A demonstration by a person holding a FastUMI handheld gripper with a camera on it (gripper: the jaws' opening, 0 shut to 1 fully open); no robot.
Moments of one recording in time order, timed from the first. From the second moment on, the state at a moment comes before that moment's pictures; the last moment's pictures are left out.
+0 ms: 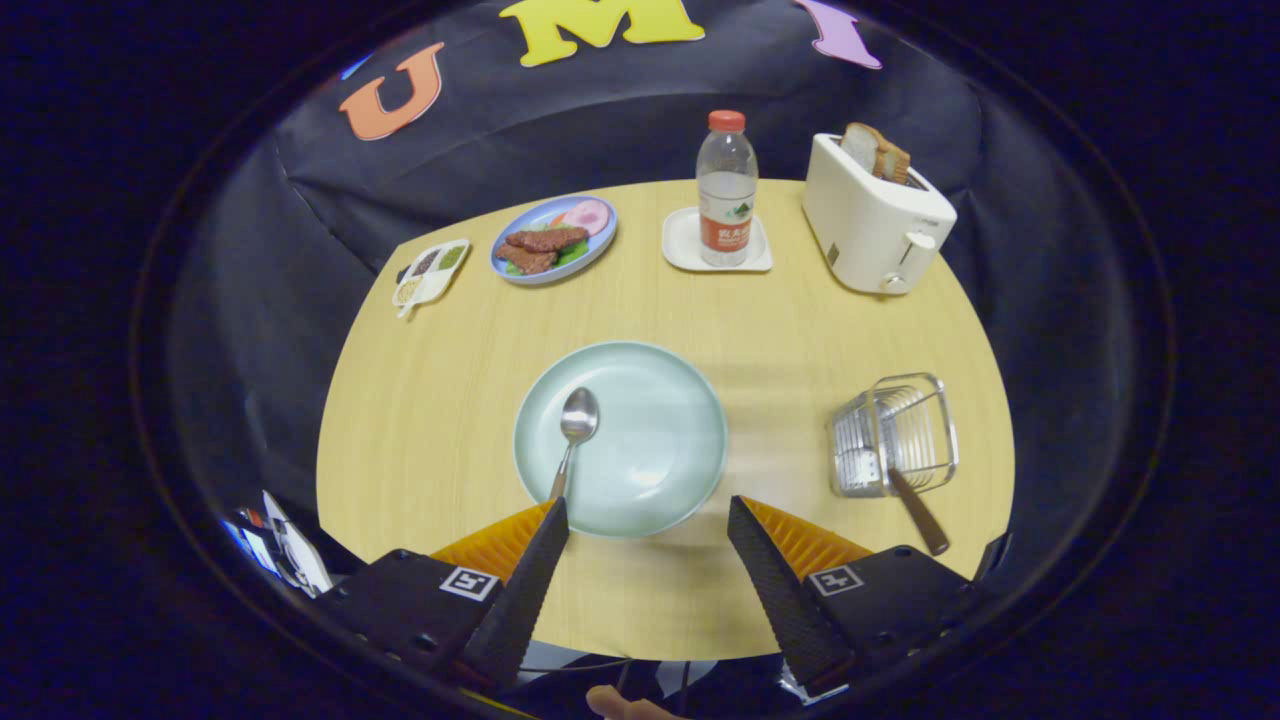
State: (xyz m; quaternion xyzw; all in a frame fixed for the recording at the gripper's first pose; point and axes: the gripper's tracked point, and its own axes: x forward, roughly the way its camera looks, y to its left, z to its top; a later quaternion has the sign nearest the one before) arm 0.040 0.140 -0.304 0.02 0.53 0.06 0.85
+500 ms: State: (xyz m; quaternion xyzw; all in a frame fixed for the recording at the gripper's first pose) arm 0.052 0.206 -0.380 0.06 0.55 0.00 0.83
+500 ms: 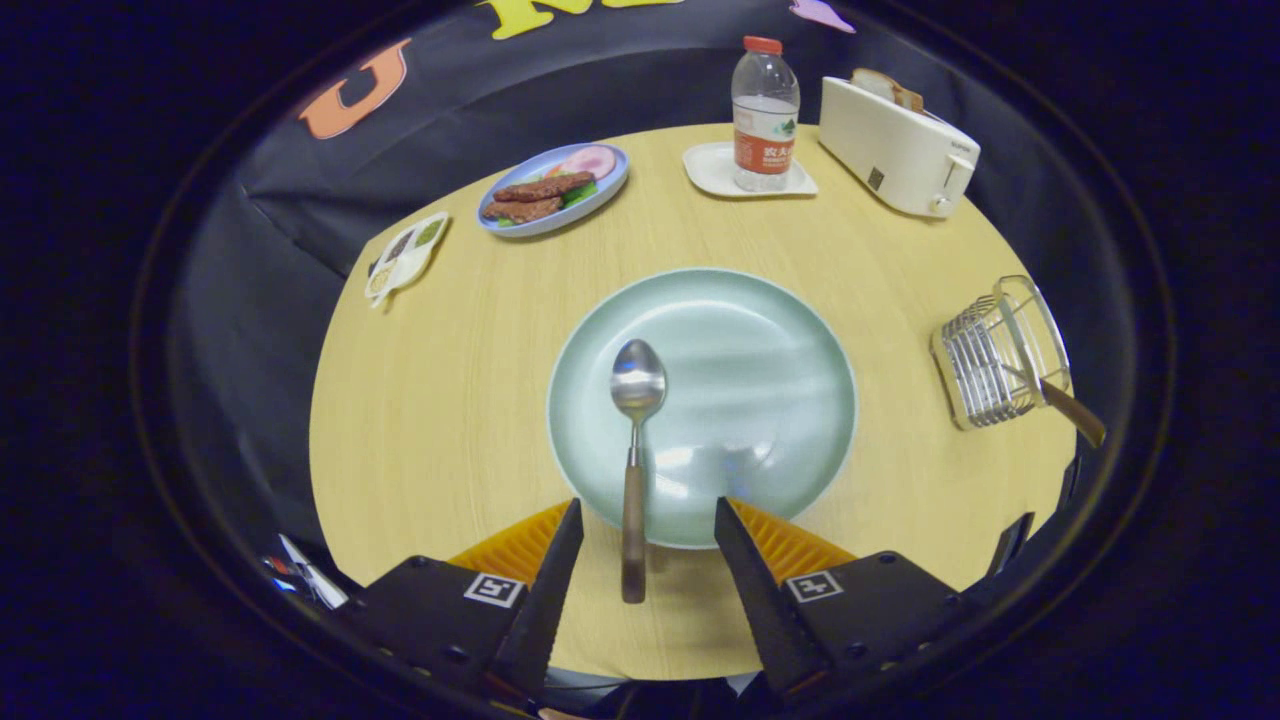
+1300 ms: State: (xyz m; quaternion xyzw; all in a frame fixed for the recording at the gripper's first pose) arm 0.058 0.209 -0.410 0.06 0.52 -0.05 0.85
